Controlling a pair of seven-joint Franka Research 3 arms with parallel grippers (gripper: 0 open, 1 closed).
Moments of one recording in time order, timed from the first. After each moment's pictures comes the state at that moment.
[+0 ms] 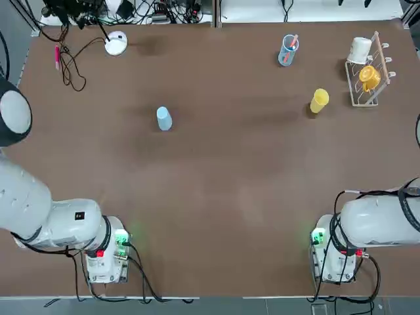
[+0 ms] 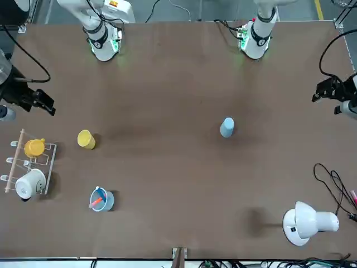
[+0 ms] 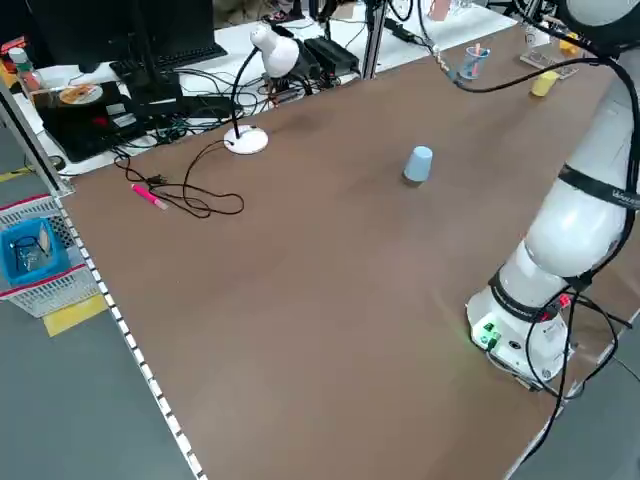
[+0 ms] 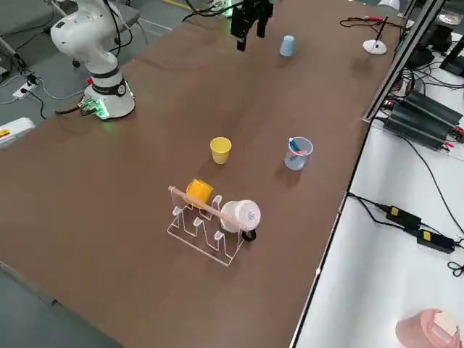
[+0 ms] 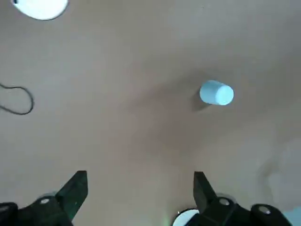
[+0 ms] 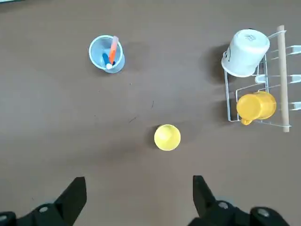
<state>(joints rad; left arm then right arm) 0.10 0.15 0.00 -1.48 -0.14 1.45 0.53 -0.01 0.03 0.07 -1.54 -0.02 1.61 0.20</state>
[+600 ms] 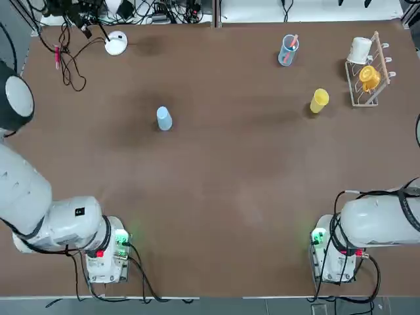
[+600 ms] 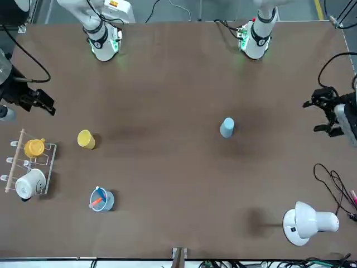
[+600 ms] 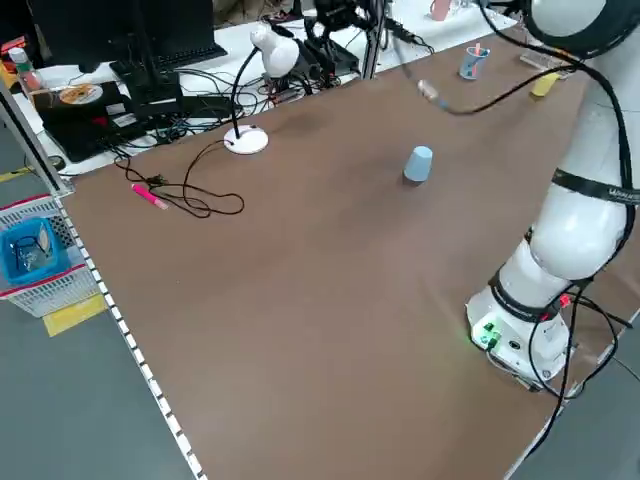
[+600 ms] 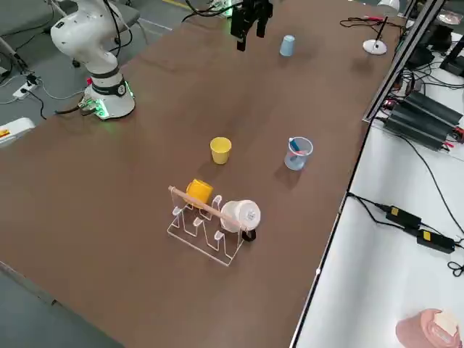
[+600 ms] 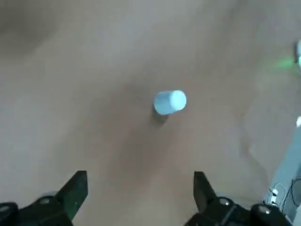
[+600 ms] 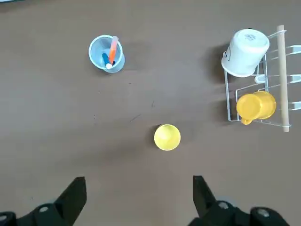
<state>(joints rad) 0.22 0.27 -0.01 -1.48 -0.44 1.44 1.11 -0.01 0.03 0.07 -1.54 -0.02 1.61 0.20</state>
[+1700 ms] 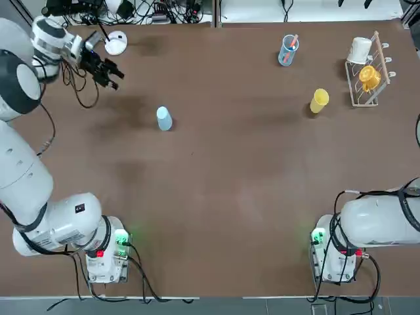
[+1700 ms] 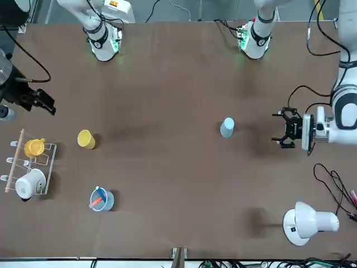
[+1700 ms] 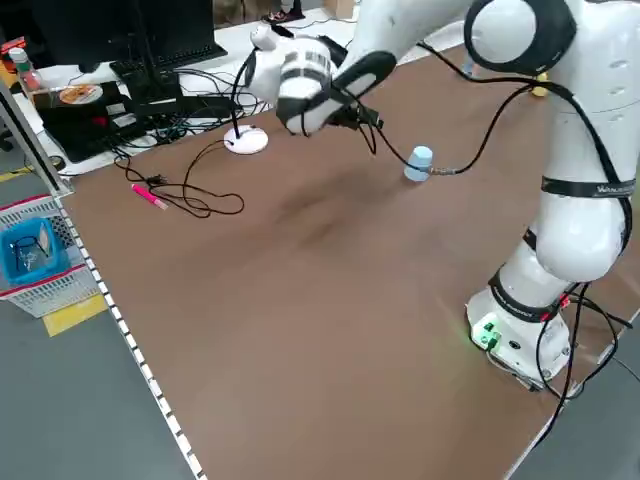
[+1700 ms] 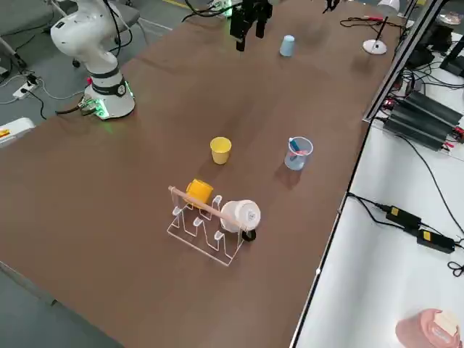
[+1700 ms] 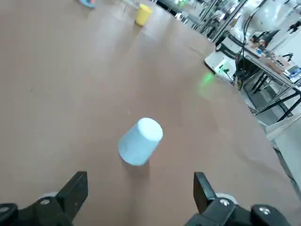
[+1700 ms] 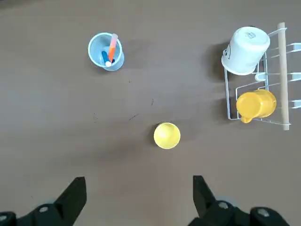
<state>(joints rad) 0.29 0.49 -0.04 -1.86 -0.85 1.58 1.96 -0.01 0.03 0.07 -1.54 -0.02 1.60 0.20</state>
